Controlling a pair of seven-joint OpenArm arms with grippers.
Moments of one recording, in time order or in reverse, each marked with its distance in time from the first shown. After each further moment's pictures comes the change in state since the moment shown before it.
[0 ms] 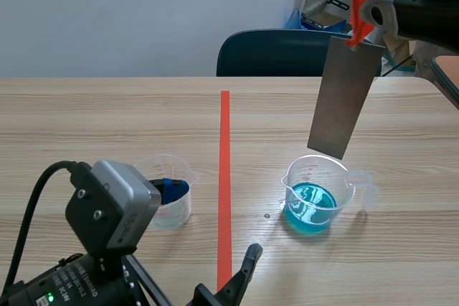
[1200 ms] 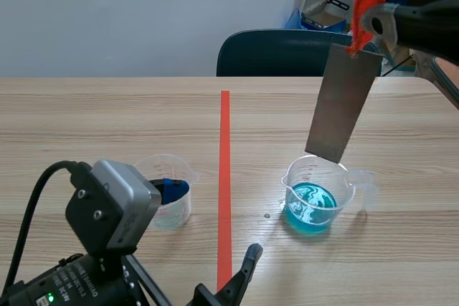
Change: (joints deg) left arm 0.0 0.0 0.0 0.0 0.0 0.0 0.0; right arm 0.2 0.0 -3.1 -3.9 -5.6 0.0 7.6
